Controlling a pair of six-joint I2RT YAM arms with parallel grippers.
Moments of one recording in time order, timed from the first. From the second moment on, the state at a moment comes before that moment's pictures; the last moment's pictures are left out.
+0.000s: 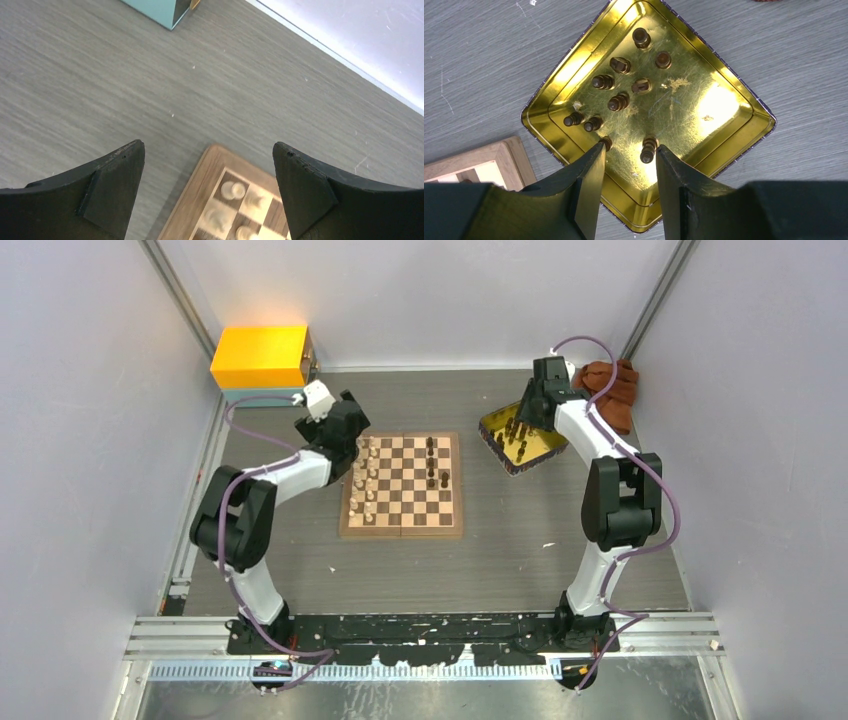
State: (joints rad) left arm -0.41 1.74 1.01 0.28 -0.73 -0.63; right arm 0.11 1.86 1.49 -0.47 0.17 0.42
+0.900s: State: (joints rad) left arm -0.36 1.84 1.55 -0.26 -0.77 -0.62; right arm 0.08 1.86 1.55 -0.64 0.16 0.42
